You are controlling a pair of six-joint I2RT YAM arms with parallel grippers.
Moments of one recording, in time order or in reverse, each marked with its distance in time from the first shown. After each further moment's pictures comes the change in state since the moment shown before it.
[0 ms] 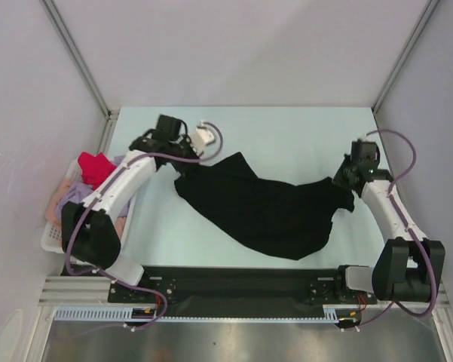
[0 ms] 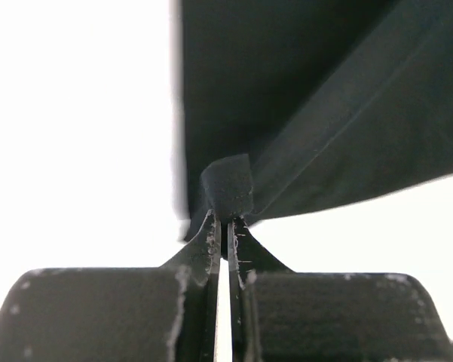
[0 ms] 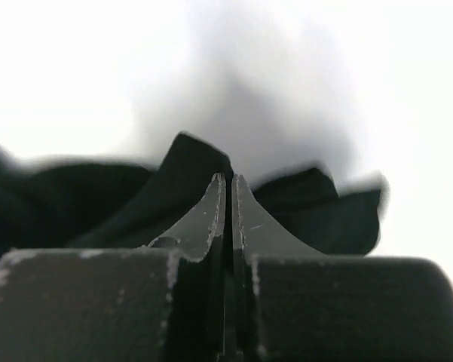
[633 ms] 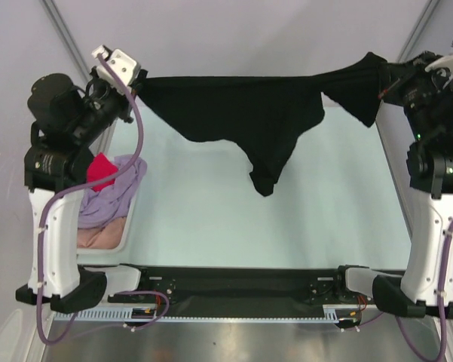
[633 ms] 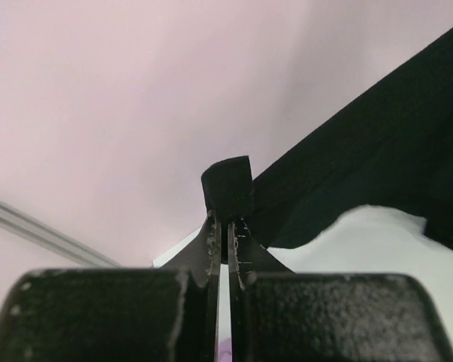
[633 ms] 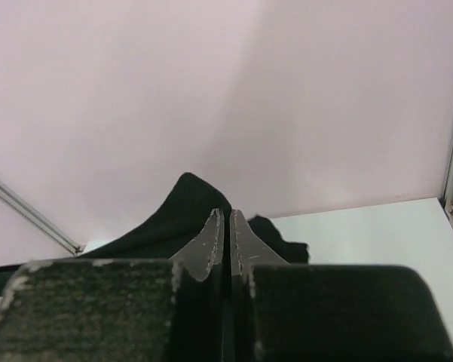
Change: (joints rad) left arm 0.176 -0.275 0.723 -0.034 -0.014 -0.164; right arm 0.008 -0.032 1.107 -0.085 -0.161 -0.078
